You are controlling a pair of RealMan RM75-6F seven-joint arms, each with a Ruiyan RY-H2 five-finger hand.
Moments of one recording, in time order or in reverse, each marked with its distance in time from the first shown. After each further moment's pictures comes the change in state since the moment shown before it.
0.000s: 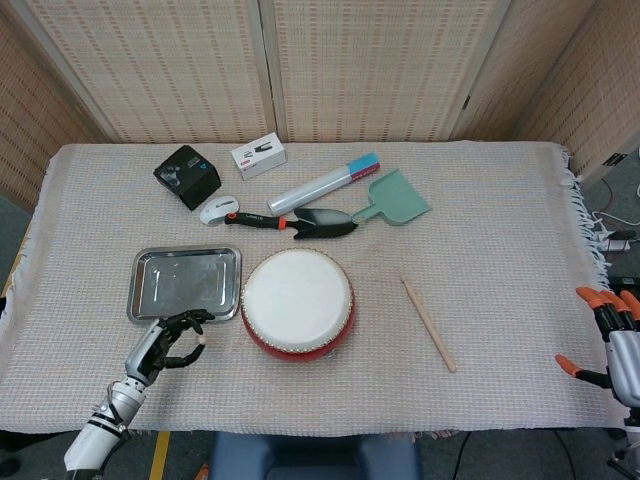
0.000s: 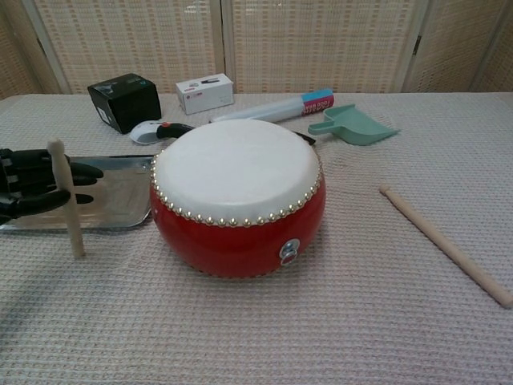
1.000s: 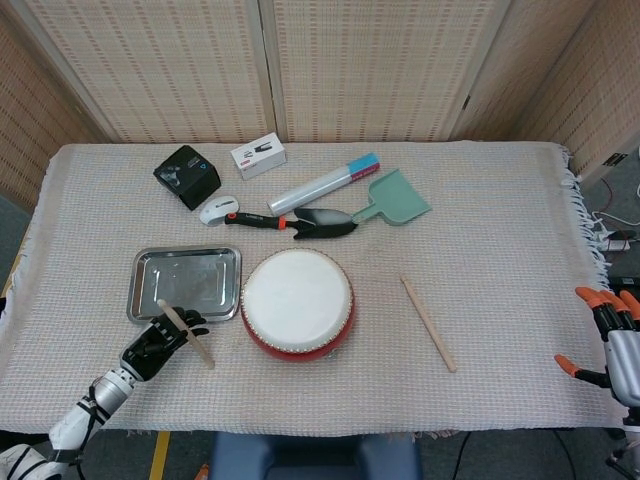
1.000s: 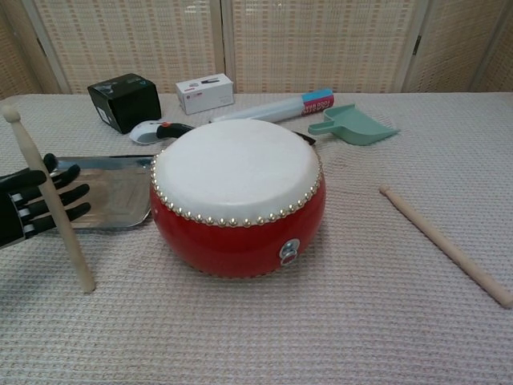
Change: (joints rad) left arm -0.131 -0.054 0.170 0.416 0.261 0.051 -1.115; right arm 0.001 0.002 0.001 -0.012 0.007 -0.006 -0.014
